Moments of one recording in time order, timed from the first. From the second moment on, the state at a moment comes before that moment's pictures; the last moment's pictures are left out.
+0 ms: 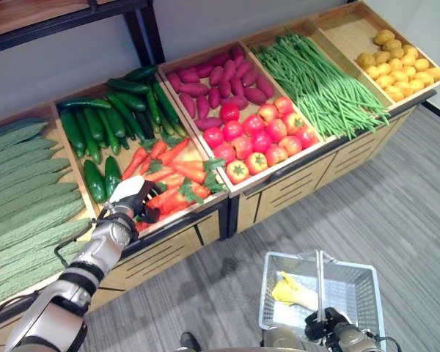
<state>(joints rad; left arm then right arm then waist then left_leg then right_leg) -0.30 0.66 -0.33 0.42 0.39 0.10 0.14 -0.05 -0.34 0.25 1.23 -0.03 0.02 -0.07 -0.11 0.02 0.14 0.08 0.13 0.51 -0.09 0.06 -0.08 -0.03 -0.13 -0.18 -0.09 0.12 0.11</state>
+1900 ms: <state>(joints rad) 0.02 0.45 -0.10 -0.16 -0.34 0.00 0.11 0.04 -0.27 0.09 1.24 0.01 0.00 -0.09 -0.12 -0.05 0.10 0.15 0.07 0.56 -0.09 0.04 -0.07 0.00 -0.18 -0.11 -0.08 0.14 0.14</state>
